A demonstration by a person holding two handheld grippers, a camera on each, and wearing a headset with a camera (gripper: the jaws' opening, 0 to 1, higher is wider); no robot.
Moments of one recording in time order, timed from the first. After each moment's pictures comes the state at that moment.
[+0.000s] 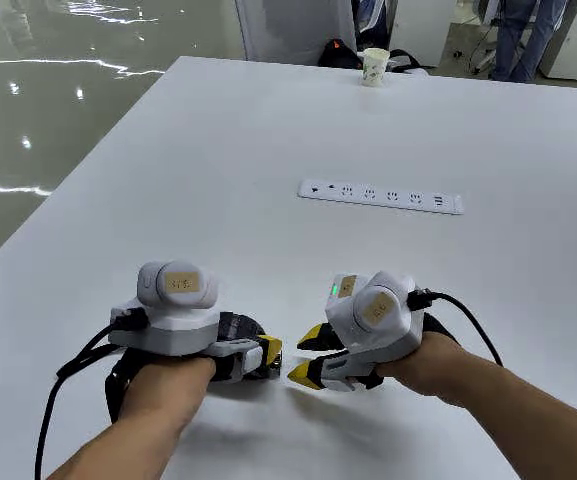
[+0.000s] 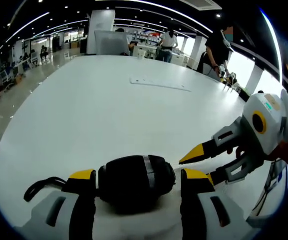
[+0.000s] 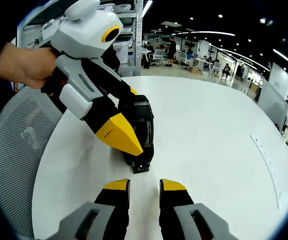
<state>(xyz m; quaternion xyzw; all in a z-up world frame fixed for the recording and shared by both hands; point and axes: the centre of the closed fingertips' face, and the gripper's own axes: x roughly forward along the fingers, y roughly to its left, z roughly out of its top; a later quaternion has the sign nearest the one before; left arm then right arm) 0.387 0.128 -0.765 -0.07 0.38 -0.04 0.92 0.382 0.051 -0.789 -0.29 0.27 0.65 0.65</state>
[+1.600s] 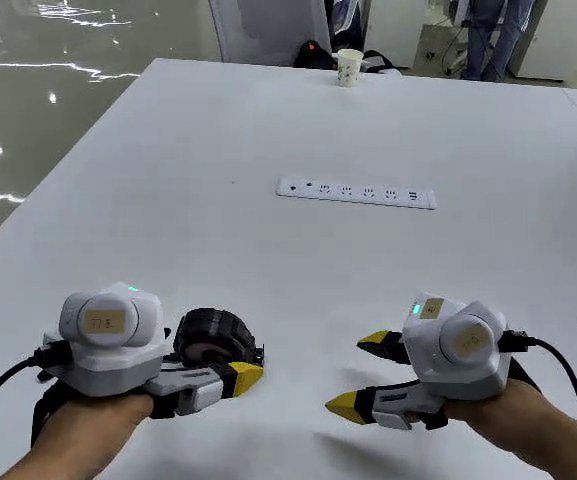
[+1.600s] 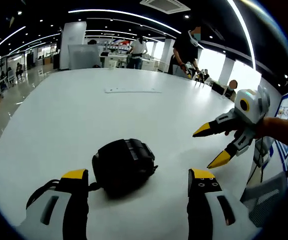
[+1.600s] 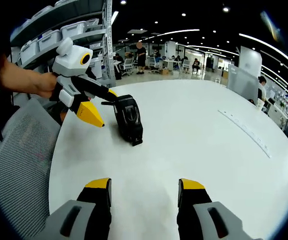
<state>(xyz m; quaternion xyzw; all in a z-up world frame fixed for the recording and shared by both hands) 0.352 0.117 -0.747 -0.04 0.33 -0.16 0.93 0.365 -0.030 -0.767 -0.21 0.28 0.58 0.74</state>
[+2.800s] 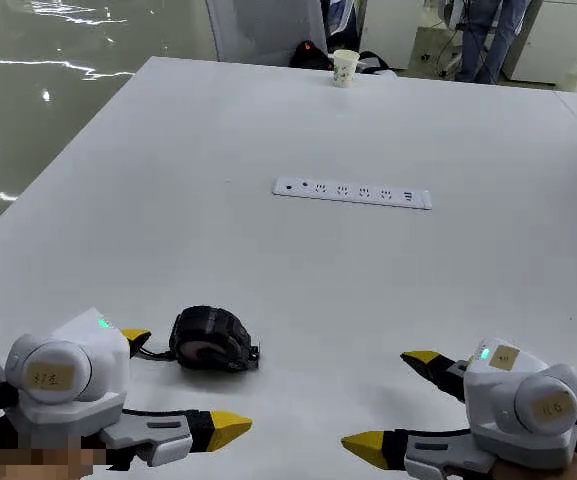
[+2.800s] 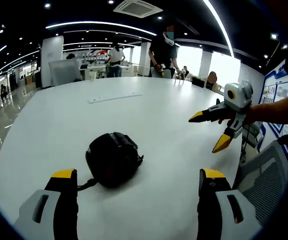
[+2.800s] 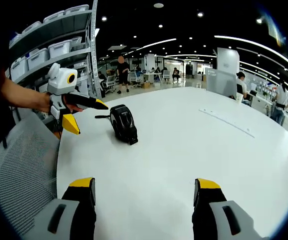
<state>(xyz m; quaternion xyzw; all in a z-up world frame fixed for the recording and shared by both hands) 0.319 0.112 -0.734 0.02 0.28 -0.24 0.93 0.344 -0.069 -0.755 -0.13 0.25 0.53 0.80</state>
